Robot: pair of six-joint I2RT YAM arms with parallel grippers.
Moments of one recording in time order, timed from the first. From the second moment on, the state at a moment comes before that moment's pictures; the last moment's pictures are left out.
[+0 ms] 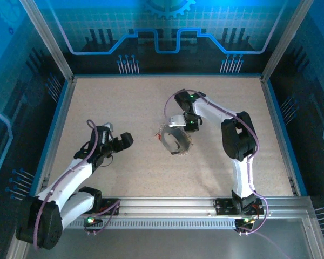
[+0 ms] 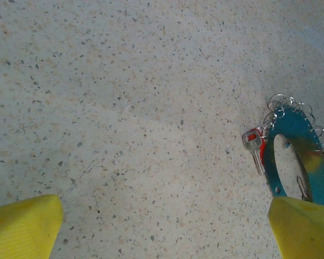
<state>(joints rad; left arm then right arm) -0.20 0.98 0.47 -0.27 0.11 -0.65 0.49 2.07 1.61 -1.04 0.10 -1.06</state>
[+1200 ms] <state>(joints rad) -0.27 1.10 0.66 -0.06 0.01 -0.14 0.35 0.85 0.88 -0.42 0.01 -0.41</state>
